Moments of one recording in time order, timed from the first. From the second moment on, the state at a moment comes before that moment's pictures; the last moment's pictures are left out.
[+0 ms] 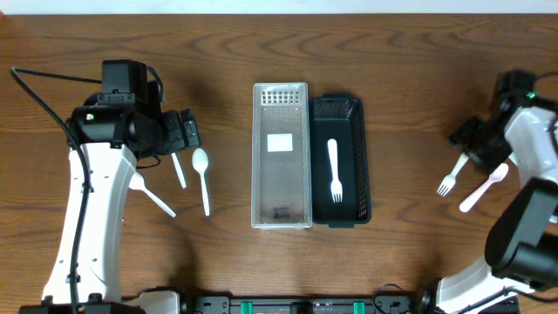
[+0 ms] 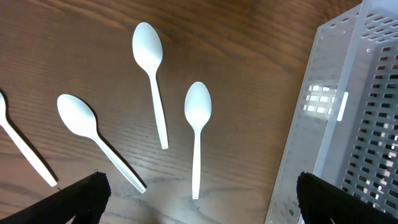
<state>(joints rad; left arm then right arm) 0.02 1.43 1.35 -1.13 0.08 -0.22 -0.31 1.81 1.28 -0.97 0.02 0.54</state>
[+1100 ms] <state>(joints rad) 0.02 1.43 1.35 -1.13 0.08 -0.22 -0.31 1.82 1.03 -0.74 0.02 0.45</state>
